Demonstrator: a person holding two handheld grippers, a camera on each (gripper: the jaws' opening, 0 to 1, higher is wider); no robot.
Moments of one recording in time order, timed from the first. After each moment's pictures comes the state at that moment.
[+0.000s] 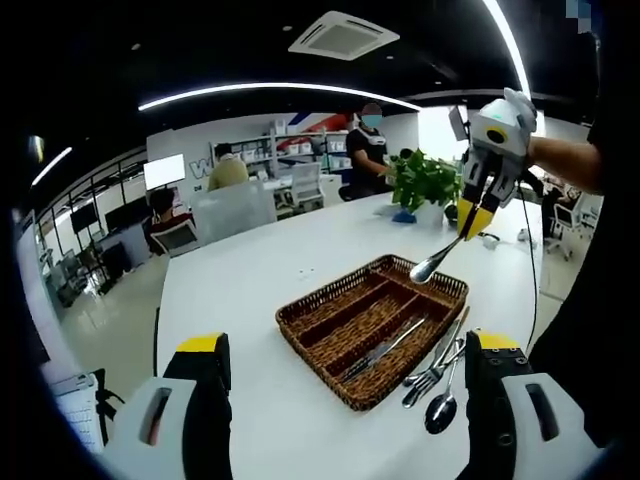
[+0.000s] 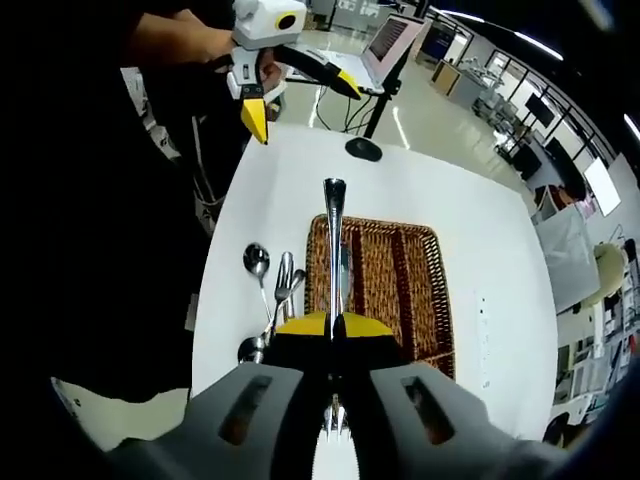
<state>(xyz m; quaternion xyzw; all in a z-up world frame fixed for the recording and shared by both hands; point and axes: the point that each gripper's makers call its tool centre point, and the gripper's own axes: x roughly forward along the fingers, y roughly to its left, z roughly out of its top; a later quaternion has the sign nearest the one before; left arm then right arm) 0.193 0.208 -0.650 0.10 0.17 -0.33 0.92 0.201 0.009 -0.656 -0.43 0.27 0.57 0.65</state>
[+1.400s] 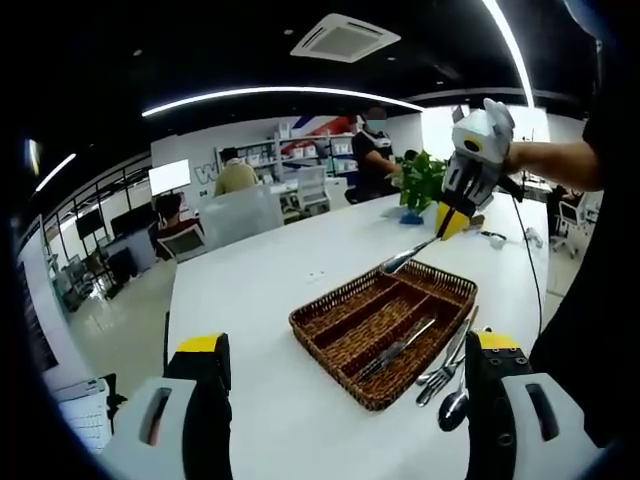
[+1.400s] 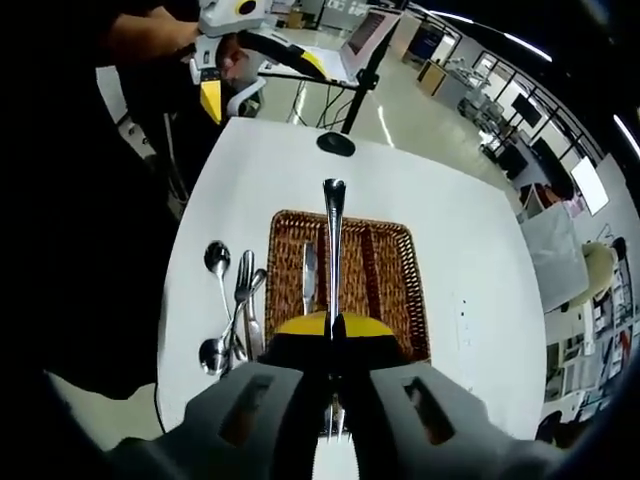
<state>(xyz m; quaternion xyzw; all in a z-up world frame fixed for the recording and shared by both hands) 0.203 0.220 -0.640 0.10 0.16 -0.31 0.93 0.252 0.016 -0.665 -0.44 0.25 0.55 0.67</state>
